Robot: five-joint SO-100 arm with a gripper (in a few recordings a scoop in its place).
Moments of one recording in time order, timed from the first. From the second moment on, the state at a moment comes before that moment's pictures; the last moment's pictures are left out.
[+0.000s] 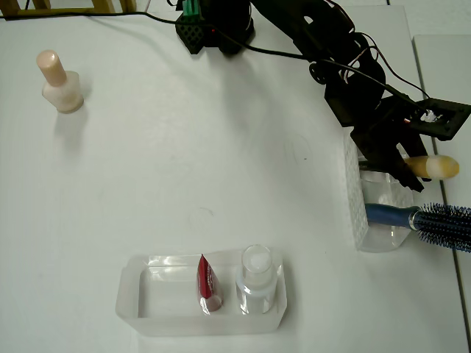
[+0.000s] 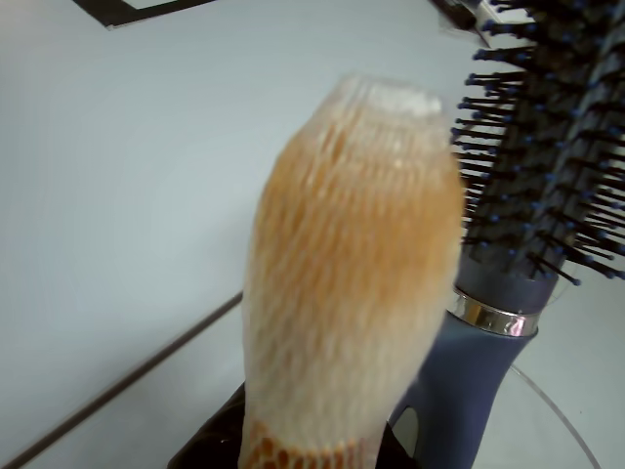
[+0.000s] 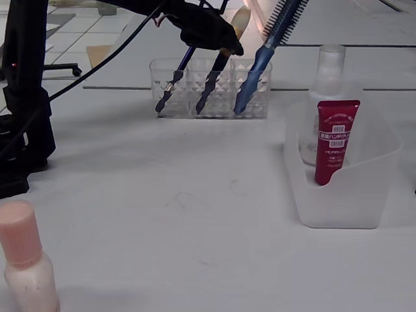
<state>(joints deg) -41.3 72.7 85.4 18.0 -100.0</state>
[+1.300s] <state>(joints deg) -34.9 93.4 58.8 65.0 -89.0</state>
